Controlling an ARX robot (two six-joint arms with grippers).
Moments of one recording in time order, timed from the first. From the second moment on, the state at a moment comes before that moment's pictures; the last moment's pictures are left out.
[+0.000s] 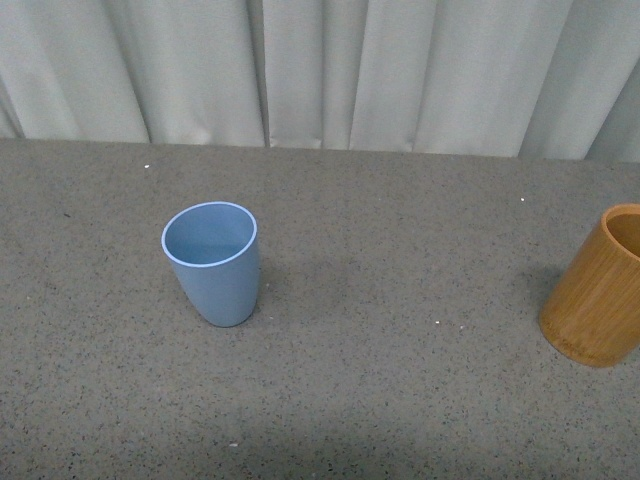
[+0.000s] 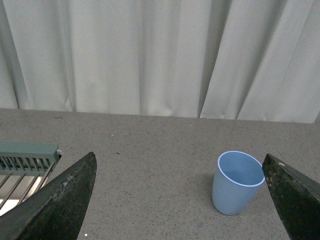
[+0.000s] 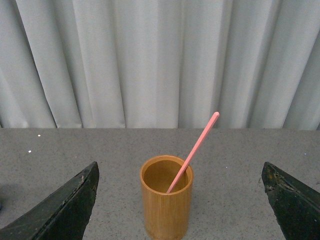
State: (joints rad) left arm 0.00 0.00 0.02 0.00 0.00 0.00; right arm 0.00 0.00 0.00 0.00 0.00 0.00
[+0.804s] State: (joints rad) left arm 0.00 0.00 0.02 0.00 0.00 0.00; right arm 0.00 0.00 0.00 0.00 0.00 0.00
